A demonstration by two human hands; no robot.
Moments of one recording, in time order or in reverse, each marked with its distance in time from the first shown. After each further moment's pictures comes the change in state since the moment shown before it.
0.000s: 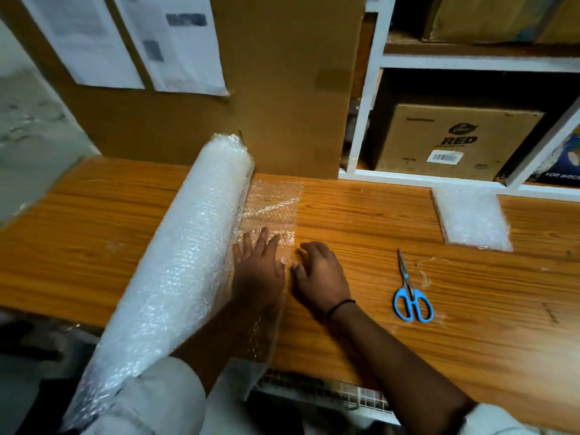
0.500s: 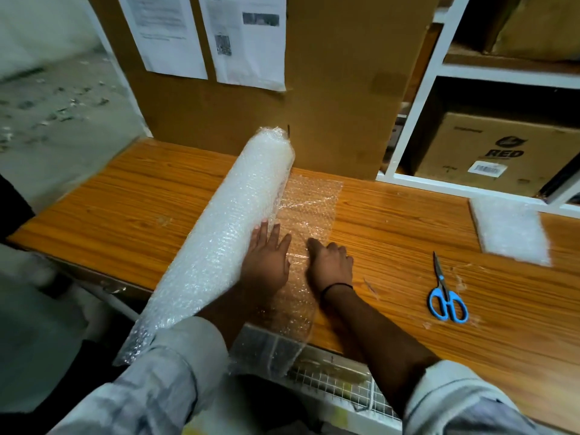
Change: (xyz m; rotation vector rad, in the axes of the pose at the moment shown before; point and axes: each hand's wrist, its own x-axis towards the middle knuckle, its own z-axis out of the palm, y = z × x) left_hand -0.023 -0.069 -0.025 0.280 -0.159 0.091; right_hand 0.006 -0.054 0.053 -0.293 -0.047 0.093
